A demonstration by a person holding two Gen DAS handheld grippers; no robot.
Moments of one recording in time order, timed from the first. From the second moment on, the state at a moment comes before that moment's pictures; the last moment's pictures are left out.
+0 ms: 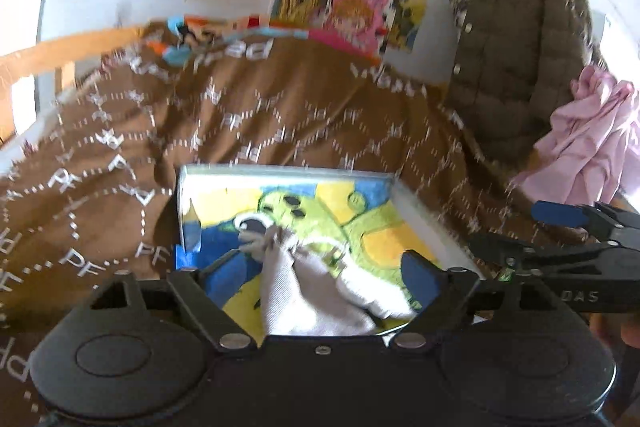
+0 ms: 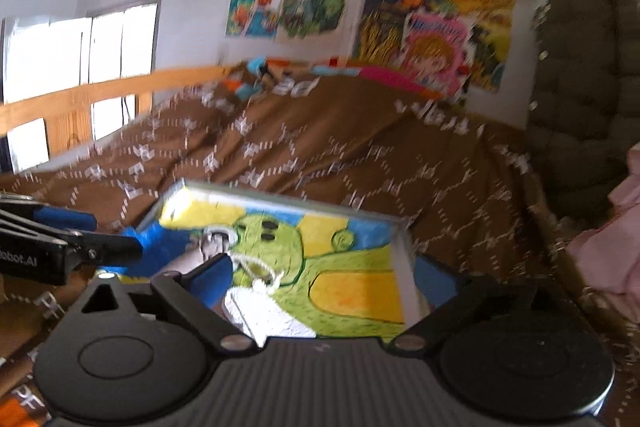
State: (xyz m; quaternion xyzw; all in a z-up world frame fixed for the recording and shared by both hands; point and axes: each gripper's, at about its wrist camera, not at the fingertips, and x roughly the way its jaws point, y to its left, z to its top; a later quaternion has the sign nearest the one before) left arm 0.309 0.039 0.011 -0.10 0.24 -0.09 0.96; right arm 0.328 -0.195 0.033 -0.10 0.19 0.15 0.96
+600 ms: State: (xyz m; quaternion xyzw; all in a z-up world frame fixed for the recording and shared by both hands) left arm 0.213 -0.020 0.032 -0.05 0.18 -0.15 0.97; right arm 0.184 -0.277 0.076 -0.13 0.13 0.12 0.98
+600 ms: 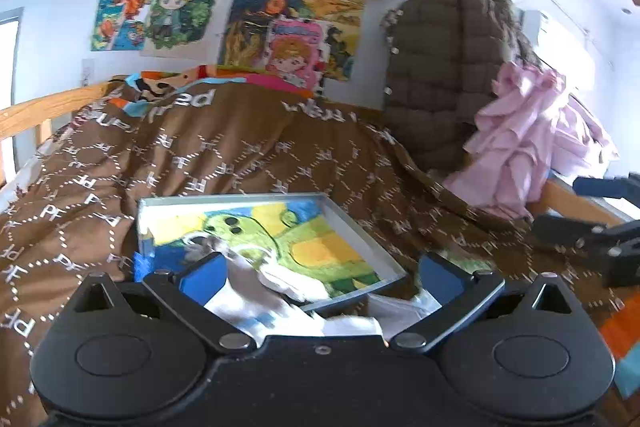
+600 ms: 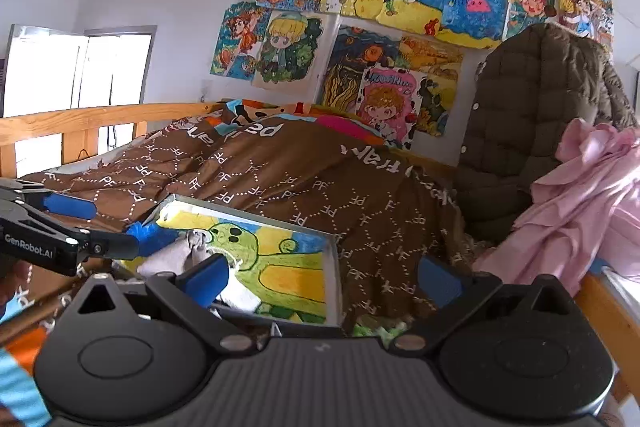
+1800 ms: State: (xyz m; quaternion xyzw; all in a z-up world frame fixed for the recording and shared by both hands) left arm 0.155 -0.068 -0.043 0.09 0.30 -0.27 0.91; right arm 0.133 -0.299 -0.023 -0.15 0.31 0.15 0.93
